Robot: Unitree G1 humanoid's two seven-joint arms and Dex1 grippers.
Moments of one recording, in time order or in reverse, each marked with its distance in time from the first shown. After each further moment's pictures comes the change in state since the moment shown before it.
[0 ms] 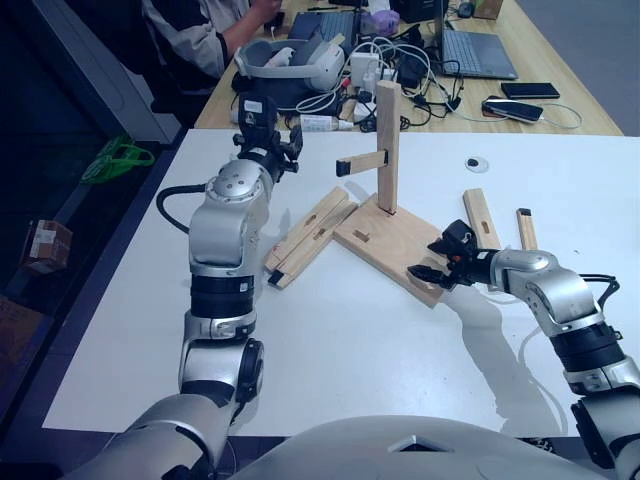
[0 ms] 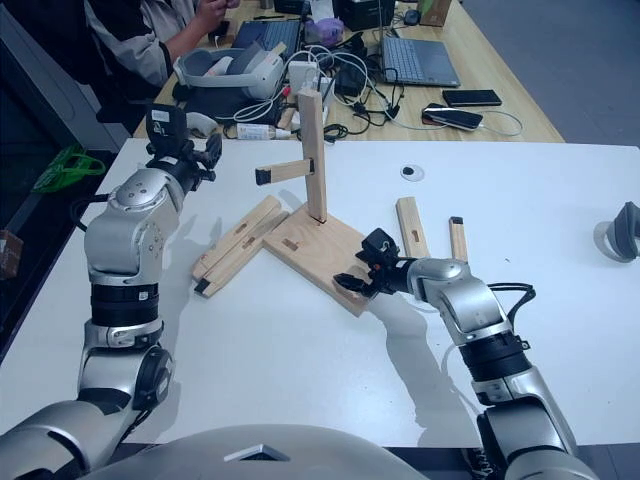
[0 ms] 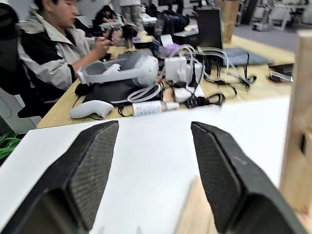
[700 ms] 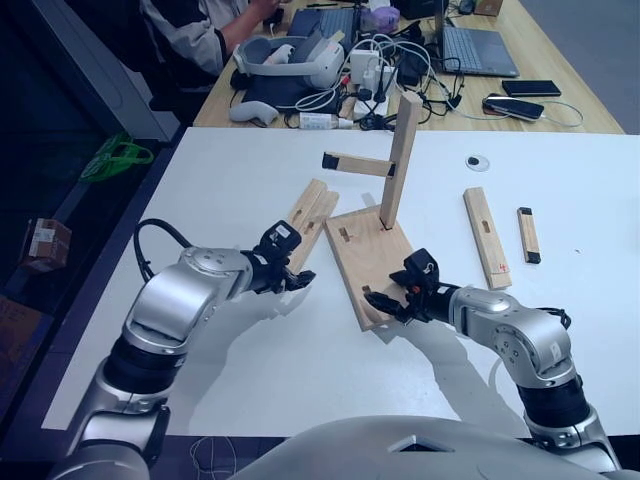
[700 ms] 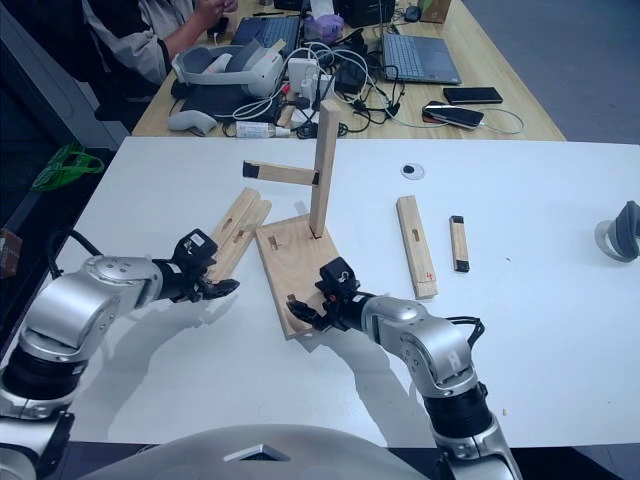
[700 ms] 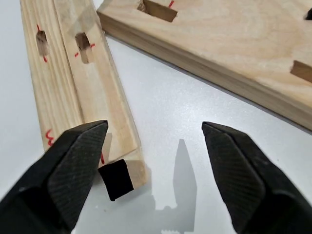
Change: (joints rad) left arm 0.324 0.364 -0.242 -0.402 -0.177 0.520 -0.324; right arm 0.194 0.228 -0.001 -0.450 0.118 0.359 -0.255
